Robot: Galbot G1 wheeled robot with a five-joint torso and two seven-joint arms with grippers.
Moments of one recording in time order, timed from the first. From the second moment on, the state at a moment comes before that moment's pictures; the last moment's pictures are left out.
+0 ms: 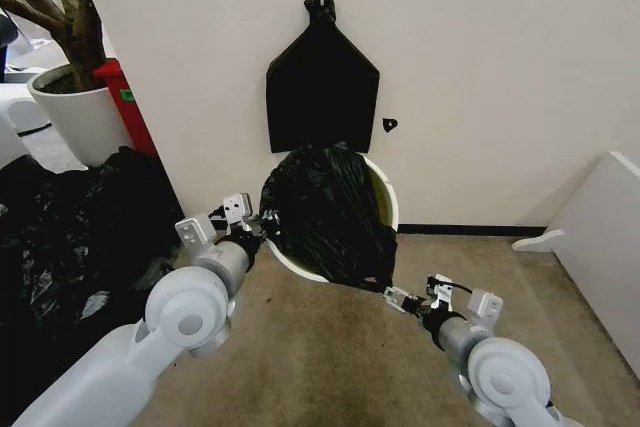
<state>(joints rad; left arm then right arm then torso) 0.90 -0.85 -0.05 -2.22 -1.34 0.22 -0.79 -1.46 1.02 0.36 2.24 1.13 -0.48 0.55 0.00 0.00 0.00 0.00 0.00</state>
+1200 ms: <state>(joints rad) 0.90 -0.83 -0.01 -2.11 -1.16 0.20 -0.72 -1.45 0.79 0.53 2.49 1.10 -0.37 0.23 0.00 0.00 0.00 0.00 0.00</state>
